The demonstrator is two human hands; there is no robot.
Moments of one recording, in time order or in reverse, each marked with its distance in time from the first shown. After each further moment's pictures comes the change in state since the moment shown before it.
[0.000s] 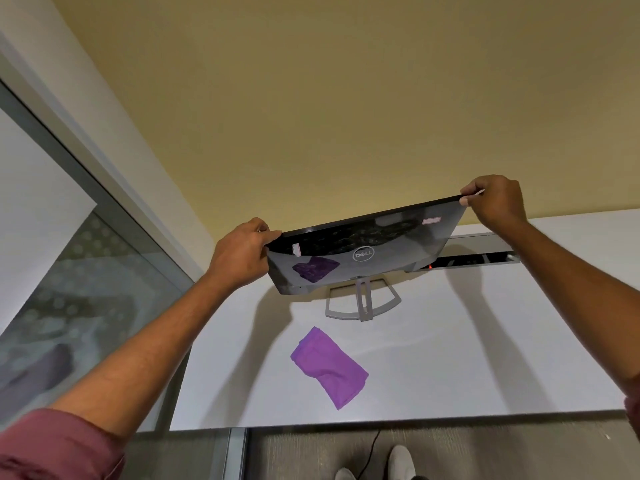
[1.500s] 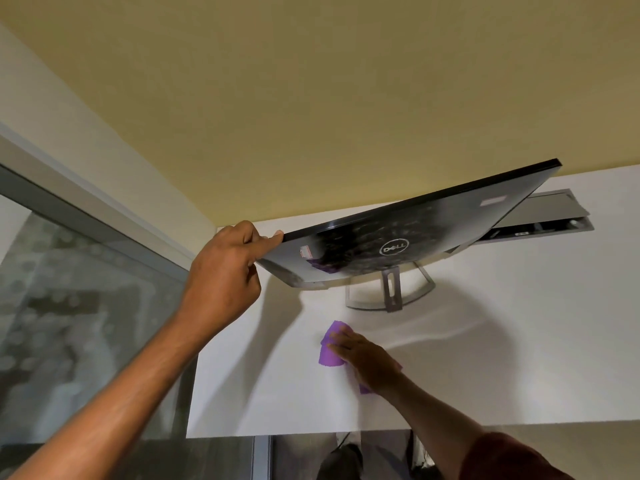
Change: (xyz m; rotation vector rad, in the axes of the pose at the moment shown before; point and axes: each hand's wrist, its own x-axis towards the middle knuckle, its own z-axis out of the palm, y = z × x) left_hand 0.014 -0.028 0.029 -0.108 0.077 0.066; right_hand -0.291 0.020 0.353 -0.116 -0.821 -0.597
